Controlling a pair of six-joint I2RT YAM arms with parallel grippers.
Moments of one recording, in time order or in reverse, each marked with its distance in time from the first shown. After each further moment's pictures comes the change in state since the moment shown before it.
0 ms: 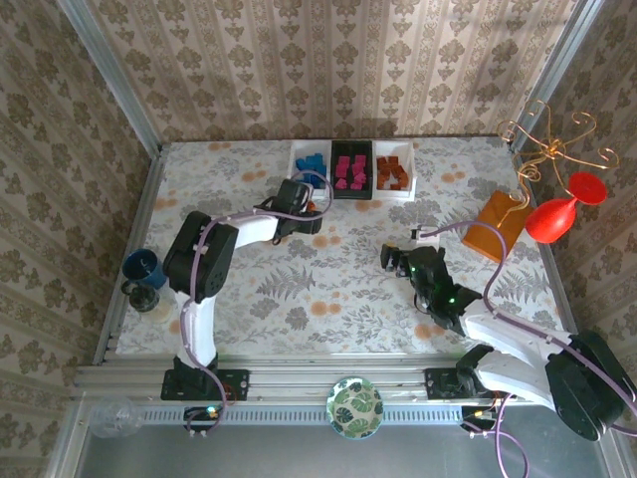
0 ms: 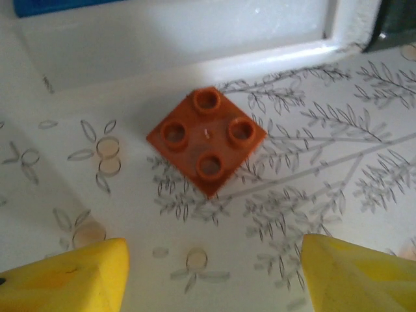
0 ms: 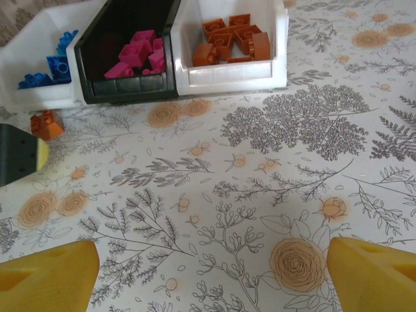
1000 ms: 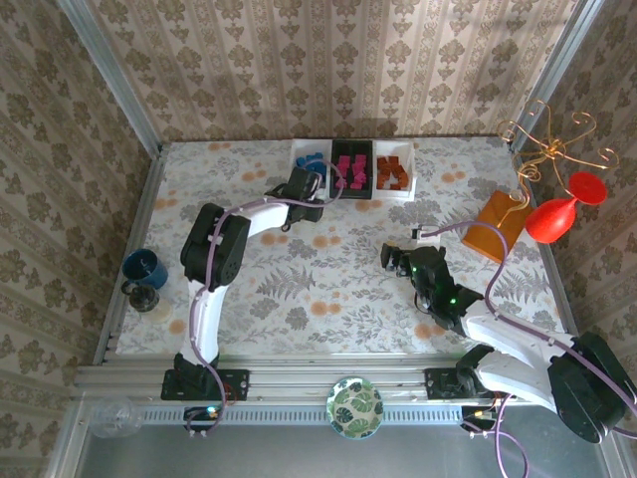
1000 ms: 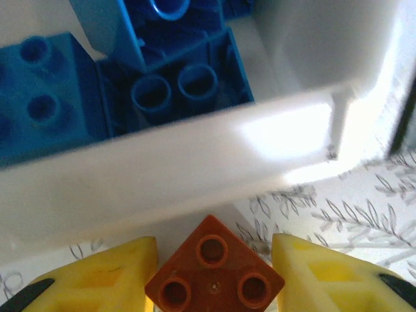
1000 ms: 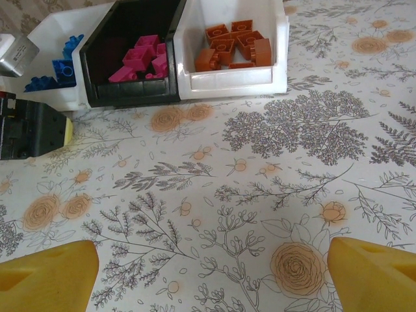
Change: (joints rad) left arm -0.013 0.129 0.206 -0.086 -0.041 0.063; right arm 0.000 -0.006 0.000 0.000 0.000 -0.007
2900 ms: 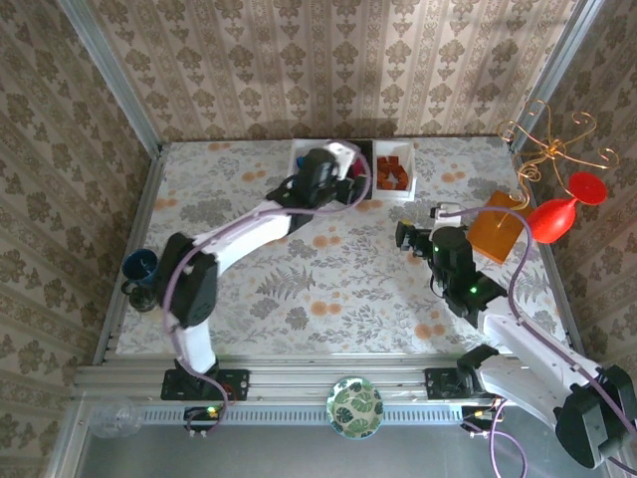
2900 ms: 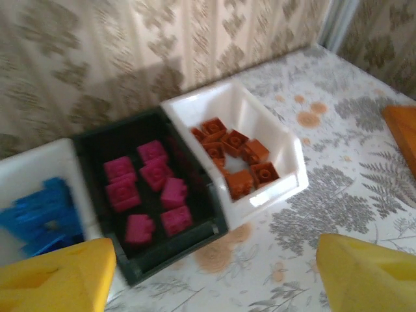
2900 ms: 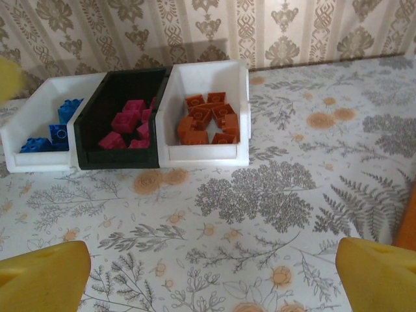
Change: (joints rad) left arm -0.185 -0.402 -0.100 0.190 0.010 0.056; right arm -0.143 -0.121 0.175 -0.190 -0.053 -0.157
